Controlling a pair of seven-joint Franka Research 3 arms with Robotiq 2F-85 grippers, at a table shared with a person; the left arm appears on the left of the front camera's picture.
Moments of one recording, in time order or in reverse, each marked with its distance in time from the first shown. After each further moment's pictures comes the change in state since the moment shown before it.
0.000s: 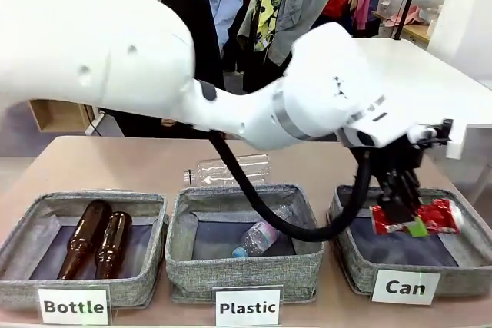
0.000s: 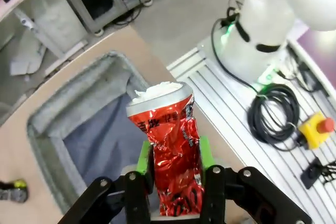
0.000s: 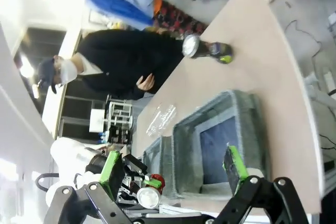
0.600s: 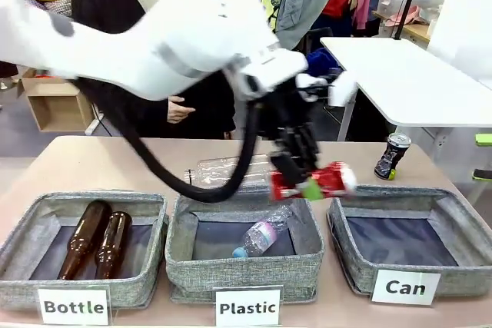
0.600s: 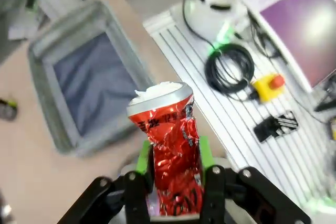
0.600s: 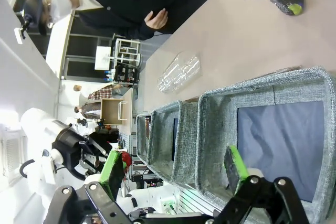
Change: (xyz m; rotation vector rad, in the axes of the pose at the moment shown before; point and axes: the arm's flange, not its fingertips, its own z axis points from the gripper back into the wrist) left arm -0.046 -0.074 0.144 -0.005 0.083 0.093; right arm -0.027 0.043 -0.181 0.070 0.344 0.051
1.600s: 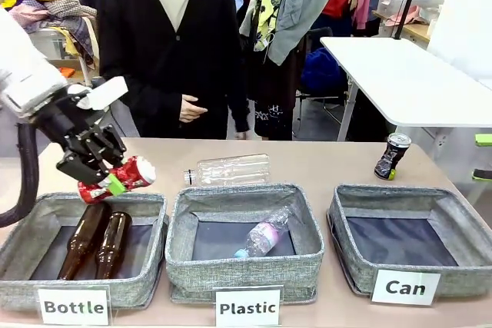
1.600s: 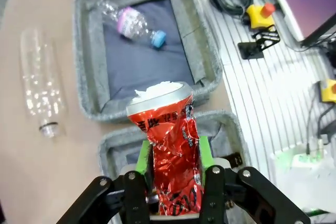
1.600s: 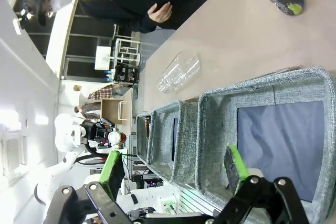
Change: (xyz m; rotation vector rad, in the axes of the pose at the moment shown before) left arm -0.281 -0.158 0.158 0.176 0.004 0.302; right arm 0.000 0.000 0.000 0.000 0.000 0.000
